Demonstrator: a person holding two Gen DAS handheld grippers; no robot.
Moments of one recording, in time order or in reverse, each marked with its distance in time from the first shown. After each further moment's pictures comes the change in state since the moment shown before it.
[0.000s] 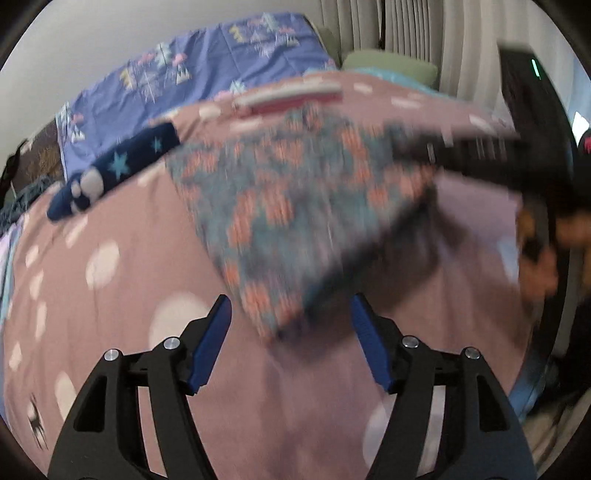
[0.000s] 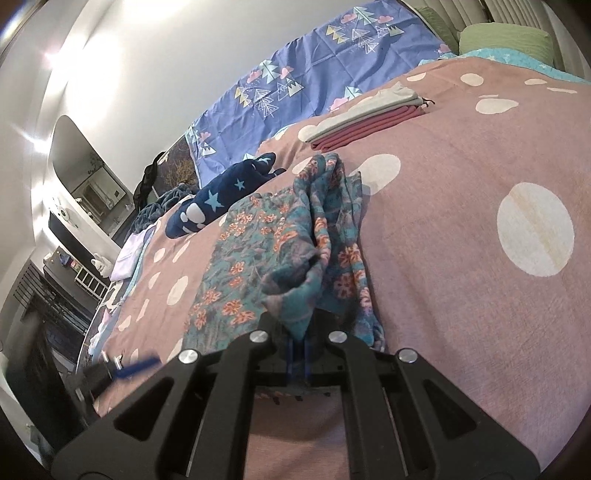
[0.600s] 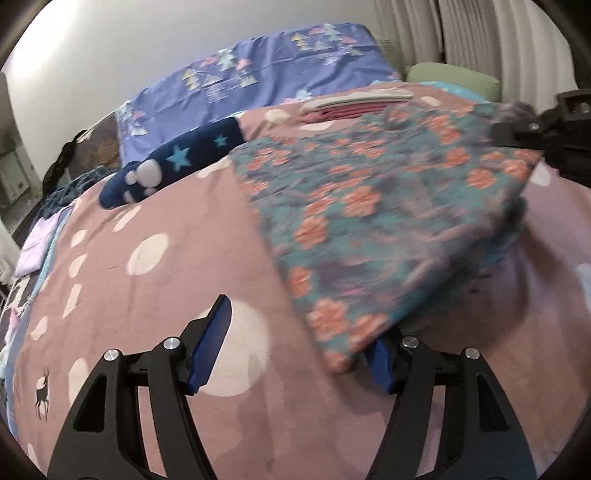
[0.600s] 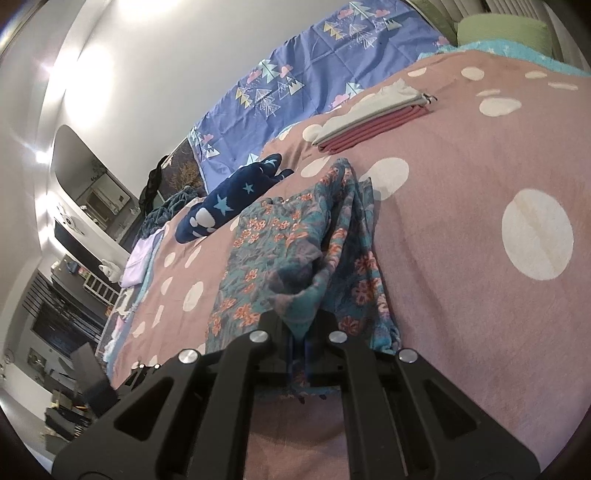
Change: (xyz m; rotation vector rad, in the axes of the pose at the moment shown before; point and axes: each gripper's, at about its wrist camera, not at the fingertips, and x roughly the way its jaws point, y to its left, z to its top) left arm 0.034 0.022 0.004 -0.111 -0.081 0.268; right arm -0.006 0.001 0.014 0.060 0.032 0.046
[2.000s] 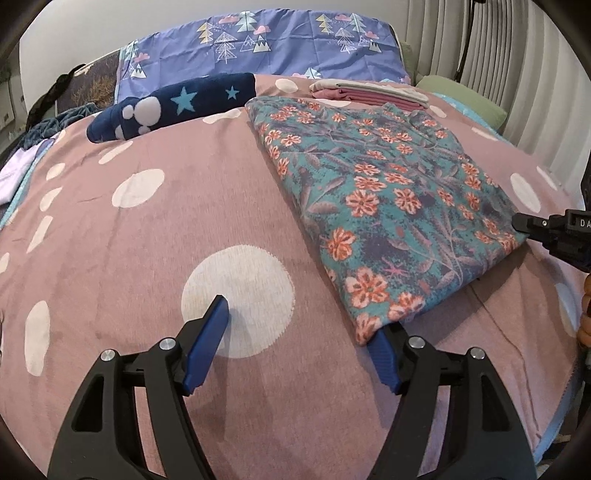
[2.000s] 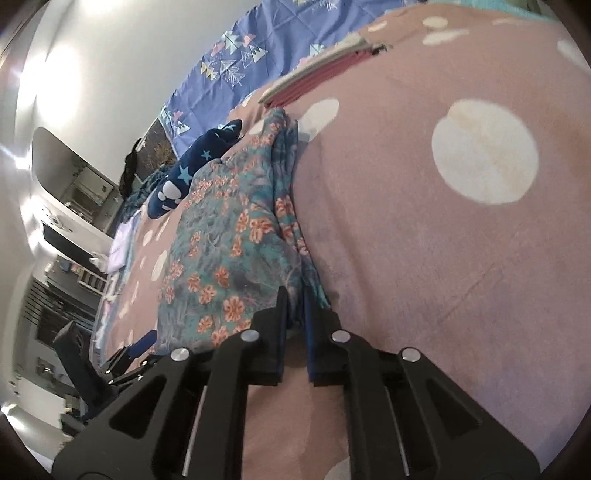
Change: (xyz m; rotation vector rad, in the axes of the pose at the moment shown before) left arm 0.007 0.040 -0.022 -0.169 0.082 -0.170; right arm 0.003 -0.052 -0.024 0.050 0.114 -0.087
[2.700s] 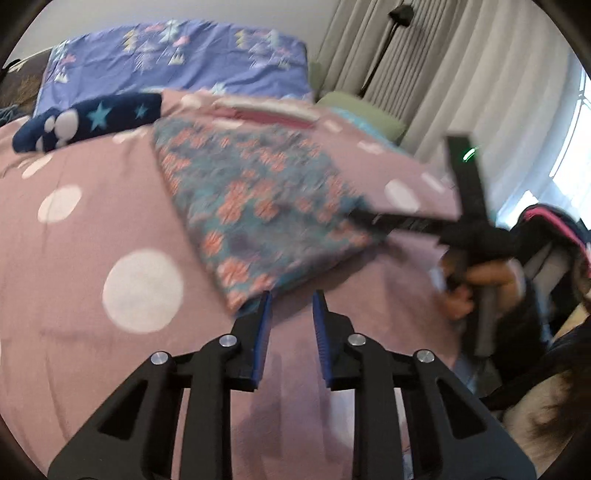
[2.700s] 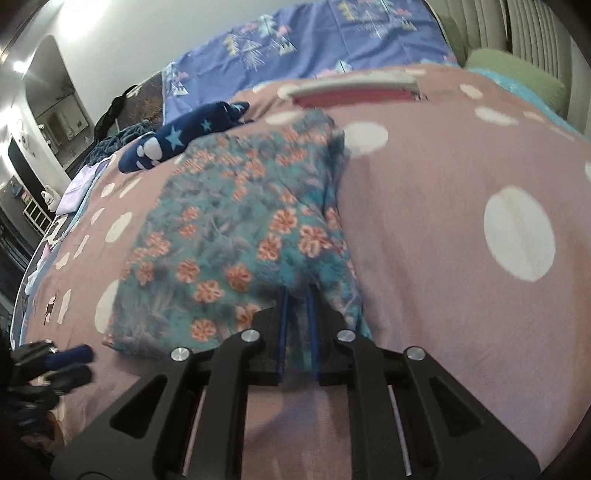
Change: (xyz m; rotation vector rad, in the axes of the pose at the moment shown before) left arm -0.051 -0.002 -0.004 0.051 -0.068 -0.440; right arm 0.037 0.057 -0.007 -0.283 -0.017 -0.217
